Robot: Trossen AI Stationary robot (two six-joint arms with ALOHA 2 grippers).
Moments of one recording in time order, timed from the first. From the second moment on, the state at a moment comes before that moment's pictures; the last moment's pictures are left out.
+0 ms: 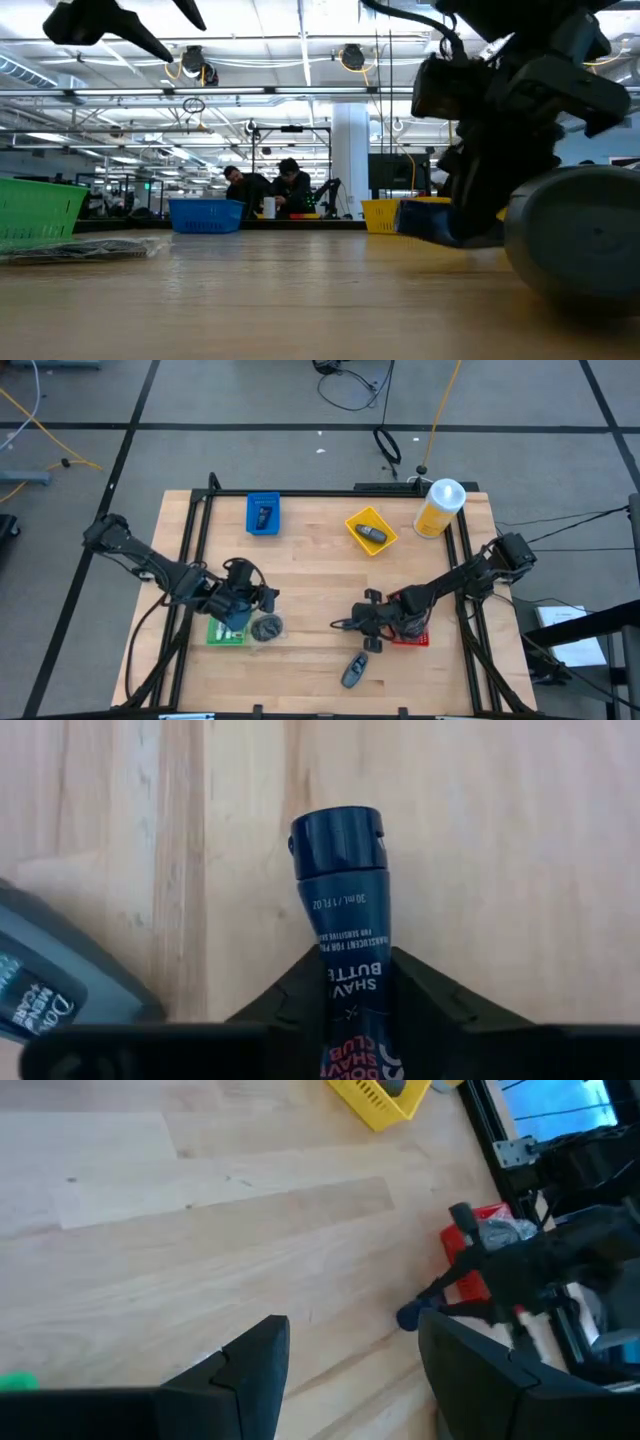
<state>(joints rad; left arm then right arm) -0.50 1.28 1.09 -0.80 -0.62 -1.65 0.35 1.68 0.83 -0.14 0.07 0.45</state>
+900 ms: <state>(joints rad) -0.12 1.29 1.09 -0.34 -0.35 -1.20 0.10 1.32 0.83 0.13 0.11 0.43</state>
